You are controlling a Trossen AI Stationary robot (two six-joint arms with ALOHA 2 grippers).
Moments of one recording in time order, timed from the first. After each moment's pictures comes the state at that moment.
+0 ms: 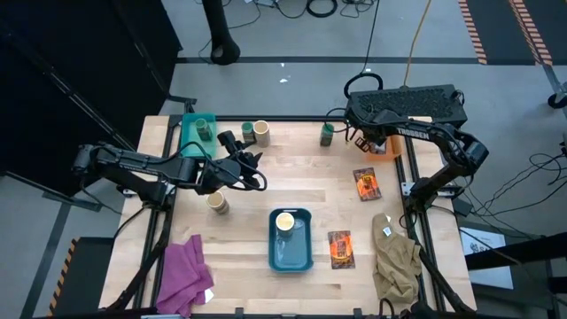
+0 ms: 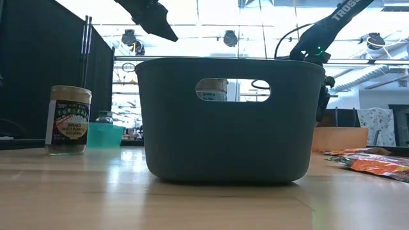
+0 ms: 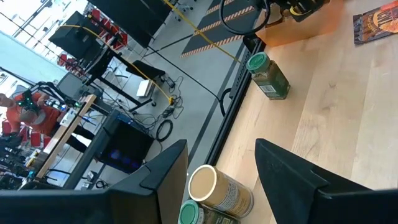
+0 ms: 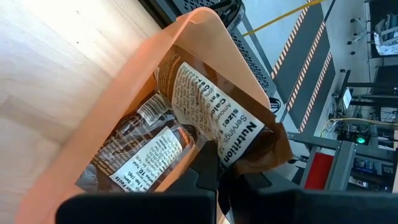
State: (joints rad) left arm -0.10 1.29 1.02 -0.26 -0.88 0.29; right arm -0.75 1.54 0.94 -0.80 0.75 0.01
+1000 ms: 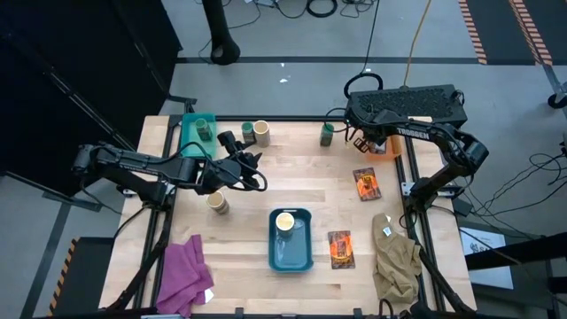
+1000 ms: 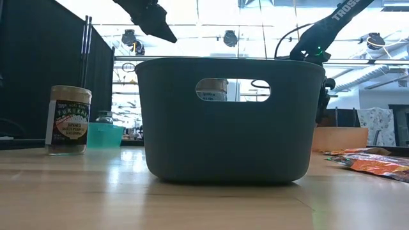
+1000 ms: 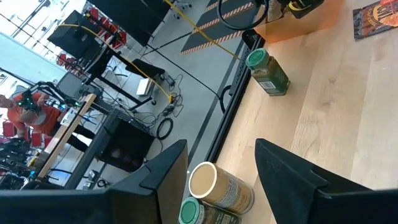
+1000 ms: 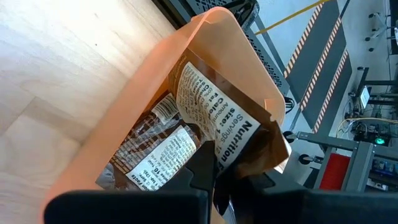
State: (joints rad) left arm -0.10 1.29 1.02 -0.27 -0.88 0.29; right arm -0.75 1.54 0.94 -0.80 0.70 0.04
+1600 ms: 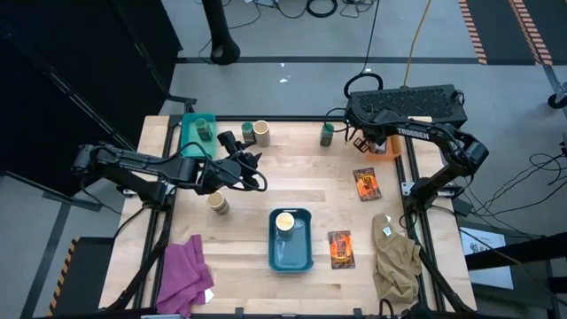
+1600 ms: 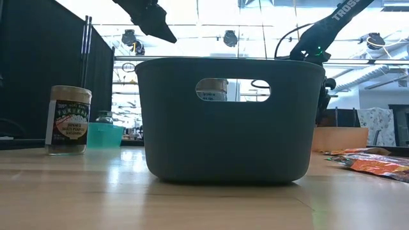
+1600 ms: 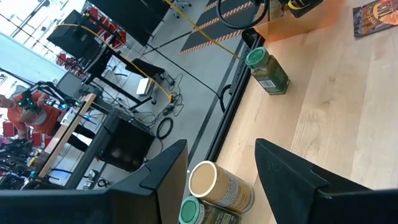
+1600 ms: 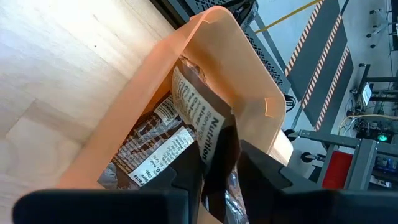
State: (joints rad) left arm -0.10 1.29 1.02 -0.28 -0.88 0.29; right arm -0.75 1.54 0.94 -0.80 0.70 0.06
